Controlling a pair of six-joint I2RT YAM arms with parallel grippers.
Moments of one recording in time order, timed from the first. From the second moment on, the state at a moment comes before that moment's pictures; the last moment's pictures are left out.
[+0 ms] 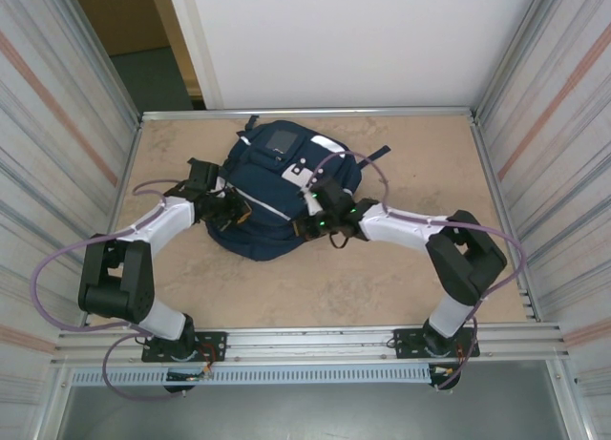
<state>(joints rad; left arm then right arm) -0.20 1.51 0.91 -0.44 0.41 -0.87 0.74 1.69 1.02 -0.20 -0.23 0.41</state>
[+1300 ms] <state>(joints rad) -0.14 1.22 0.26 0.49 -0.06 0.10 0.00 0.74 0.23 0.05 0.20 0.20</state>
